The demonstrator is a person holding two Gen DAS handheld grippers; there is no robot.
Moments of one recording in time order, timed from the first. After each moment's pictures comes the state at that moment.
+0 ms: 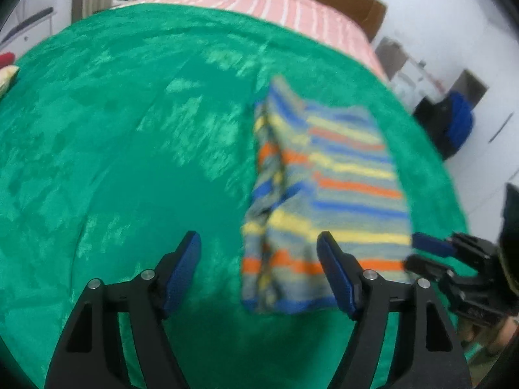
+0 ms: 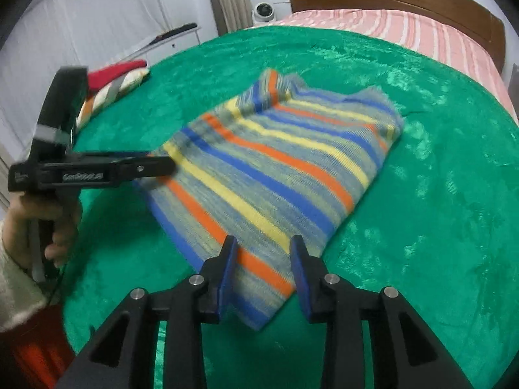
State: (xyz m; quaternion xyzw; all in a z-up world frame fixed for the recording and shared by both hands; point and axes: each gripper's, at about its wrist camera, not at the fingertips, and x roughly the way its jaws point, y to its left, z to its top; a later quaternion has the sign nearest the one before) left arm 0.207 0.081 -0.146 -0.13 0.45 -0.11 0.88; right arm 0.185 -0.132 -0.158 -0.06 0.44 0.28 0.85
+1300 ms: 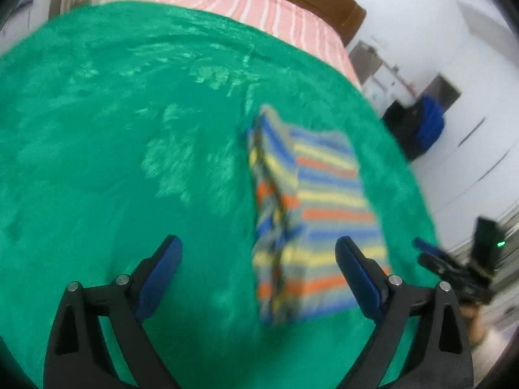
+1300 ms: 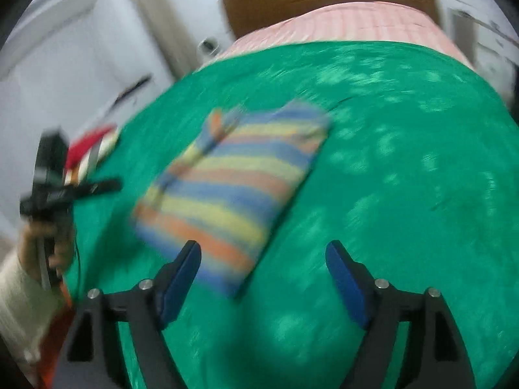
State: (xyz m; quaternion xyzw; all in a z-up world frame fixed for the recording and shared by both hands) left arm 0.238 0.127 -0.125 -0.17 0.46 -0.18 0.85; right arm 0.180 -0.207 -0.141 0.09 0.41 0.19 0.89
